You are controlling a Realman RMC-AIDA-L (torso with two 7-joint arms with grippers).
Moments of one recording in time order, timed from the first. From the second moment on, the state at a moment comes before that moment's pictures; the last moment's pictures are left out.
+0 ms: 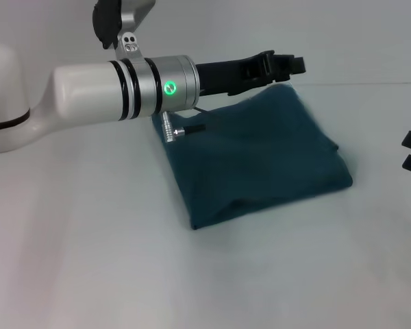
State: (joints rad) left arm -0.99 -2.17 0.80 0.46 1.81 1.05 -2.19; right arm 0.41 1.90 -0.49 -0.42 -1.82 -1.49 2.20
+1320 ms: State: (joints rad) left arm -0.55 -2.11 0.81 0.54 1.92 1.34 -2.63; right arm 0.63 1.68 -0.51 -0.47 -2.17 -1.41 2.52
